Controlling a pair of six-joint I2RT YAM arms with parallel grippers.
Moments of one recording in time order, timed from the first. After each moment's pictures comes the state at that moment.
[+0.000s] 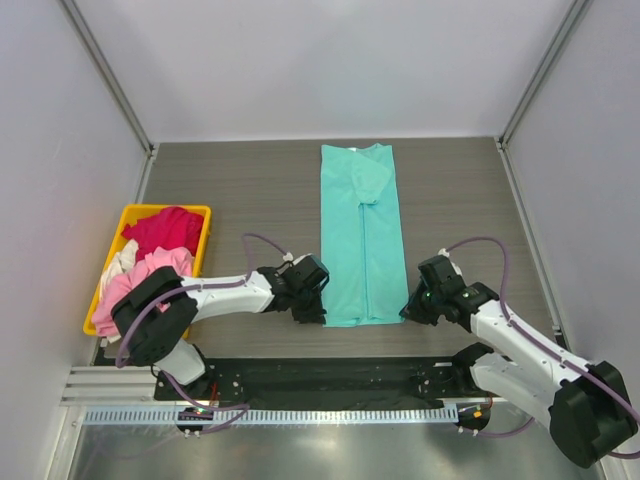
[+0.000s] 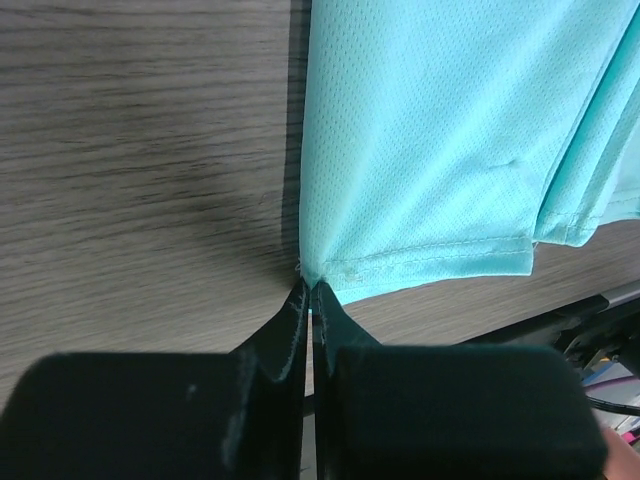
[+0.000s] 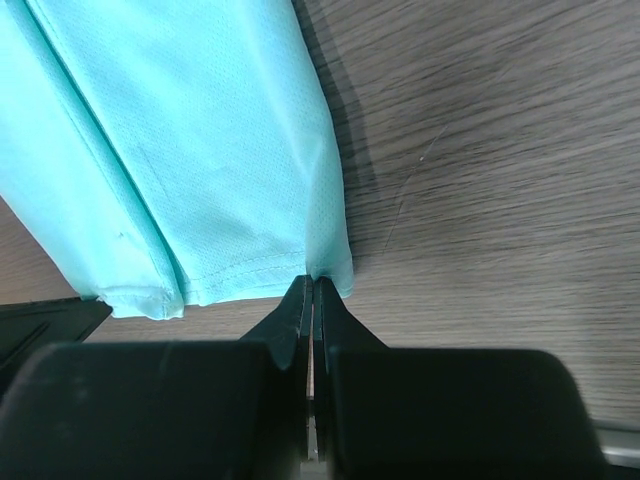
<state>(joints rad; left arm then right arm) -0.96 1.57 0.79 -0.32 0.03 -1.08 0.47 0.91 0.44 -0.60 -0.02 0.97</state>
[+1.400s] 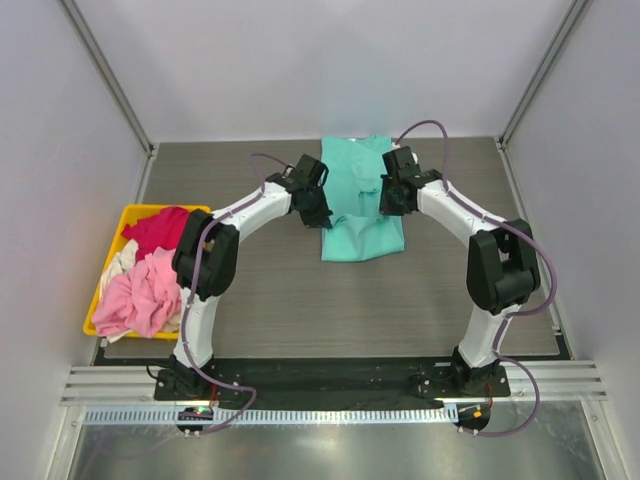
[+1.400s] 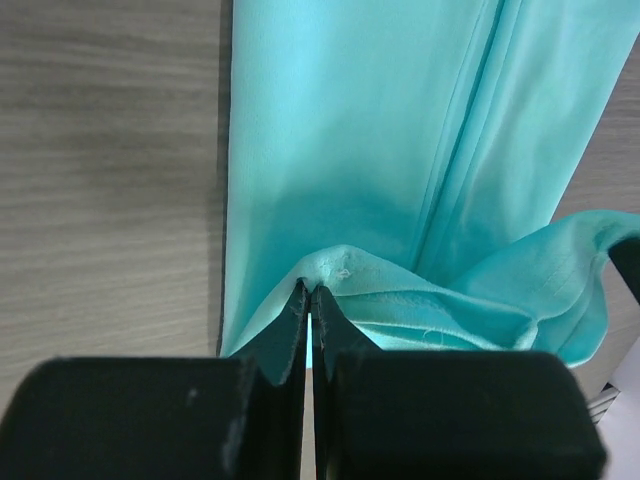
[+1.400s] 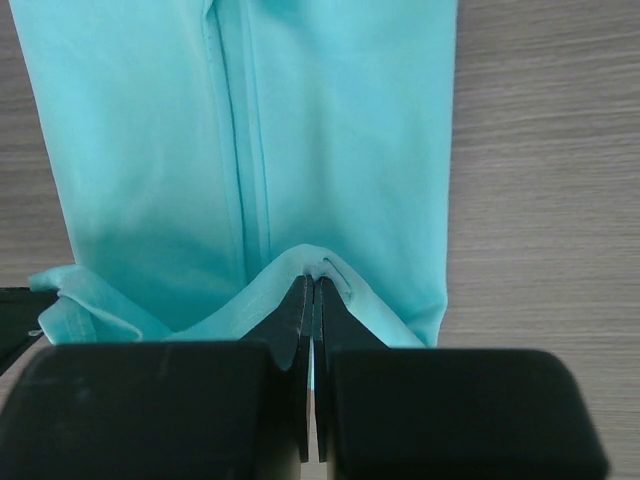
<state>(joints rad) -0.57 2.09 1.65 -0.57 0.11 -0.82 0.37 1.81 1.40 -0.55 0.15 0.42</state>
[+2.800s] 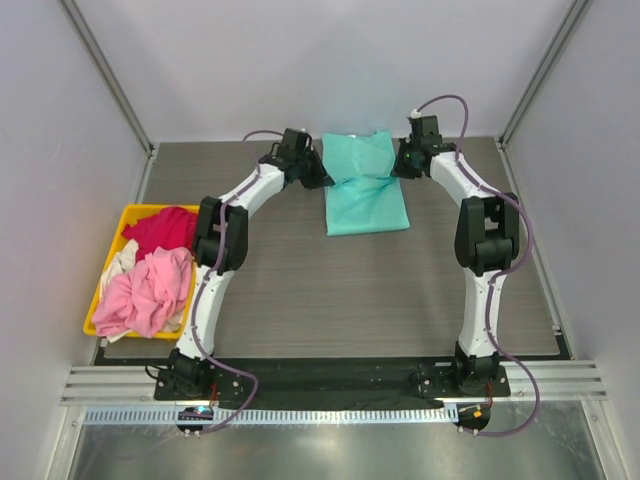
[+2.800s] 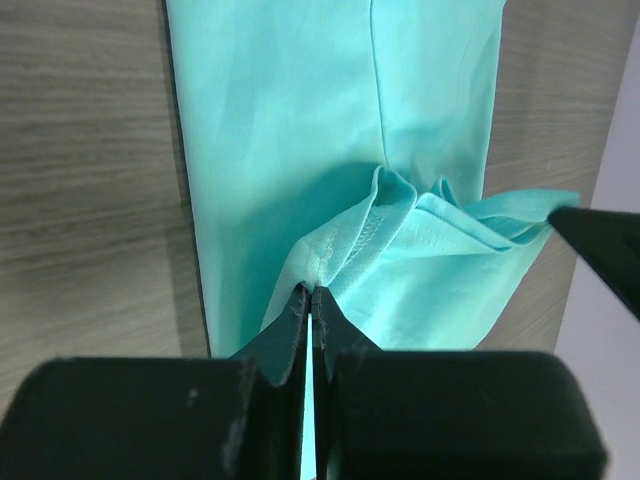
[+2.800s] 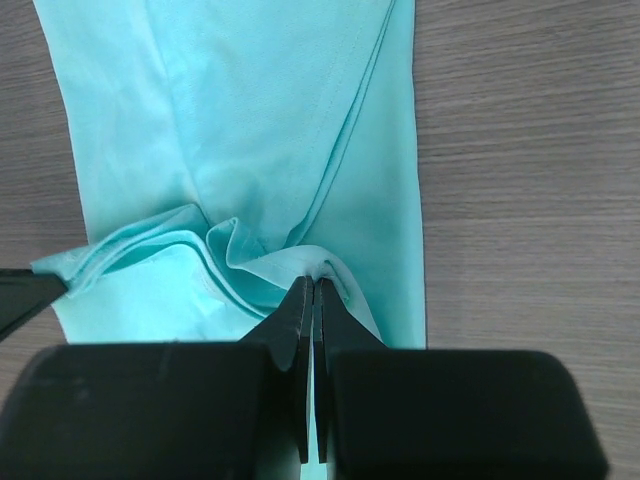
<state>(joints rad) -0.41 2.44 2.08 -0.37 0.30 -0.76 0.15 2.16 1.82 -0.45 -0.09 0.34</state>
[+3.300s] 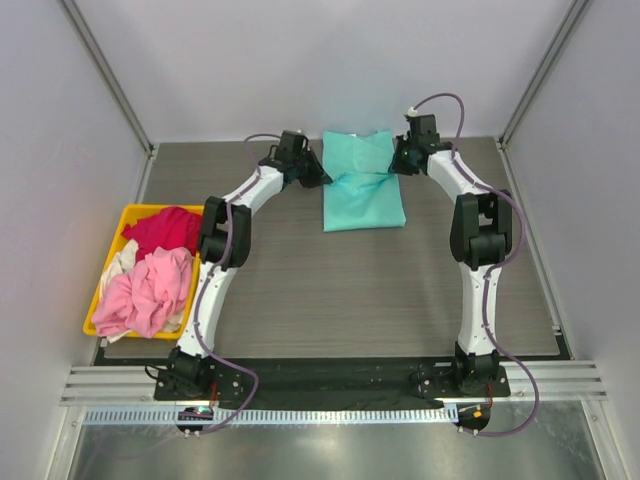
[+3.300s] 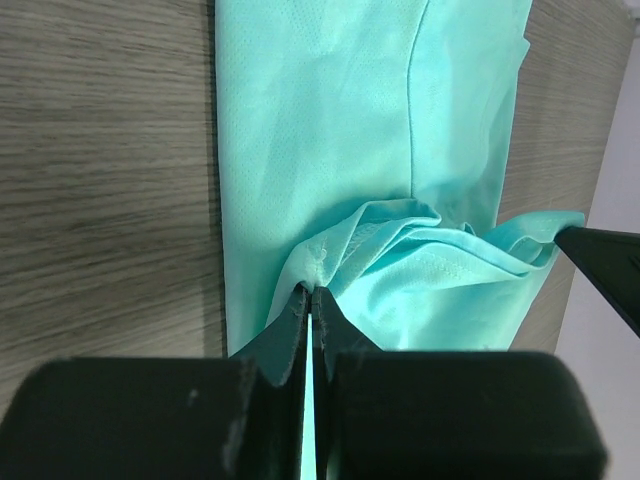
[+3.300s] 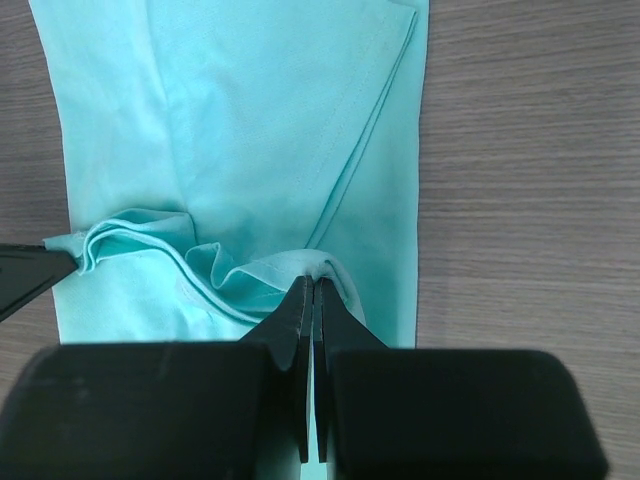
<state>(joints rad) -0.38 2.56 2.19 -0.31 0.32 -0.79 0.14 2.26 1.91 -0.42 -0.12 0.31</state>
